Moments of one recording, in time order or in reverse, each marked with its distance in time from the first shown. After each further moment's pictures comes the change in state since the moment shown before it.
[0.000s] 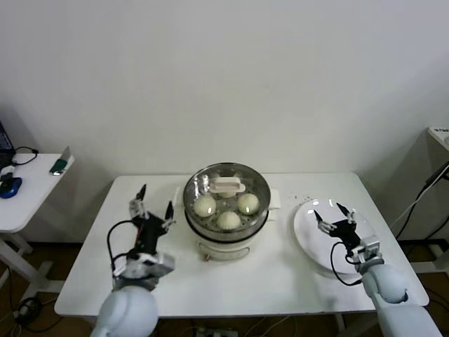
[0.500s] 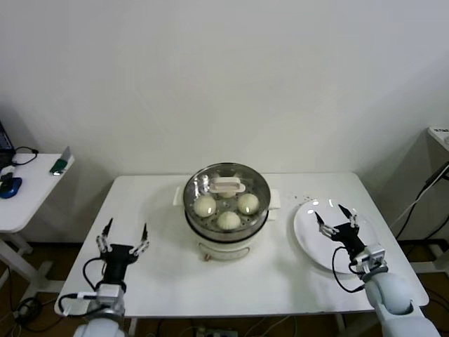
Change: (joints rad) left arm 0.194 -0.074 -0.267 0.149 -0.534 -0.430 -0.090; right arm -0.084 0.019 0.056 0.093 -0.008 0.027 -0.004
